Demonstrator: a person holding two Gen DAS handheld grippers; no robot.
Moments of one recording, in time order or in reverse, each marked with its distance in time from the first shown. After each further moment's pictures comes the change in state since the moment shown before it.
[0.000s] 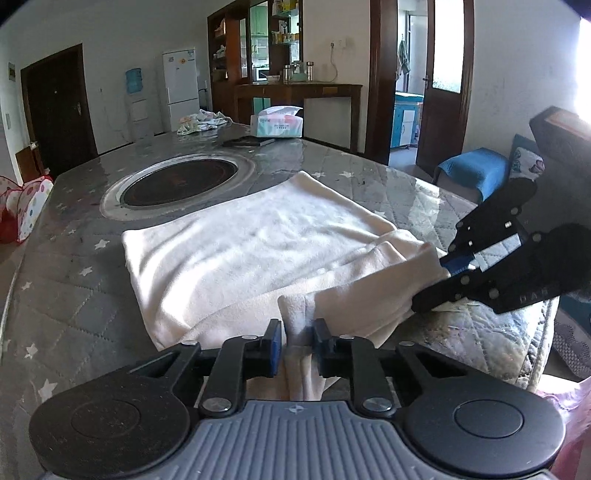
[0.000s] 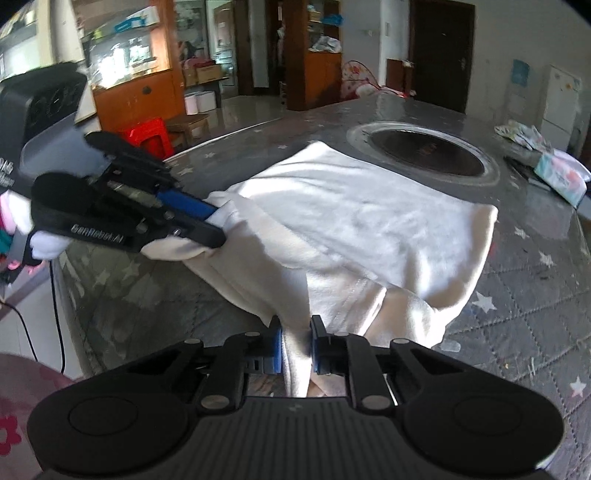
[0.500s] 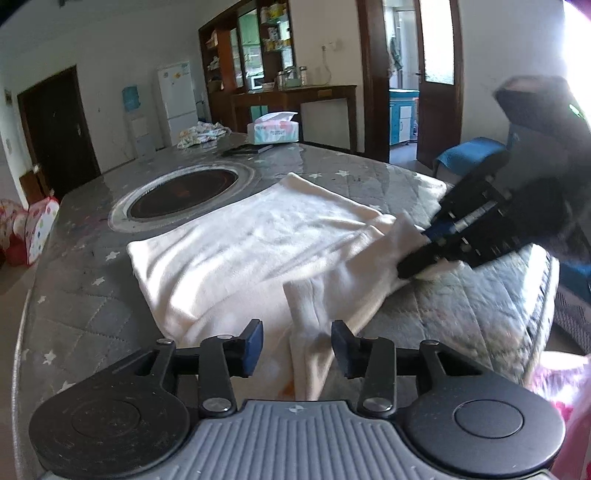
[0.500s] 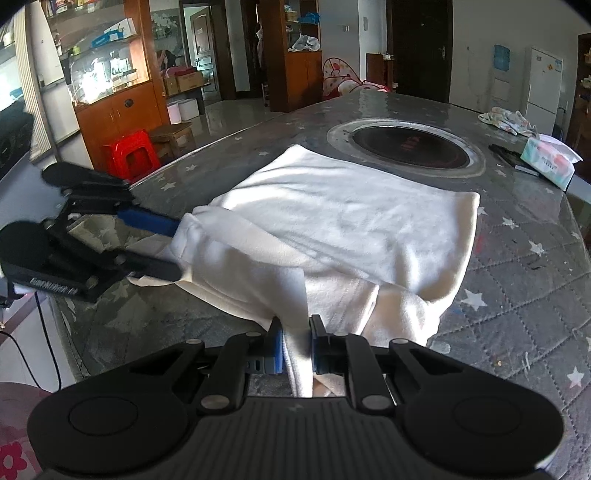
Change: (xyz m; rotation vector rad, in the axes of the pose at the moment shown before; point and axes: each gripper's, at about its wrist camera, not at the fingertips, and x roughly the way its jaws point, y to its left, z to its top) left arm -0.025 -0.018 -0.021 0.080 -0.022 0.037; right arm -0.002 -0.005 0.002 0.068 -0.005 -0.017
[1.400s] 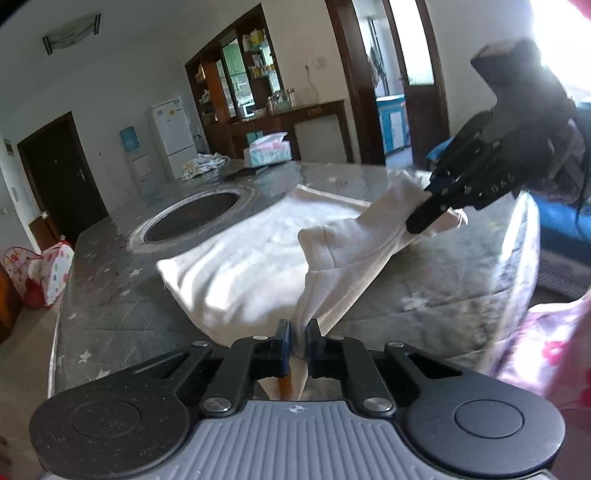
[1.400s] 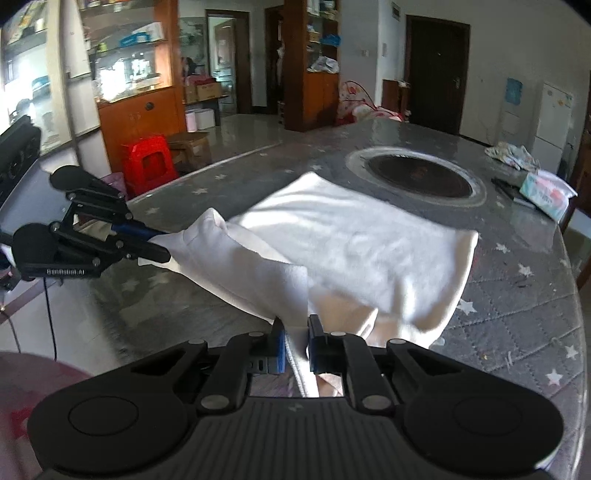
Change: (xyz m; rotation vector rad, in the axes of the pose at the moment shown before) left arm -0.055 -0.011 -0.030 0.085 -0.086 0.023; right arm -0.051 0.028 -0.014 -0.092 -0.066 0.007
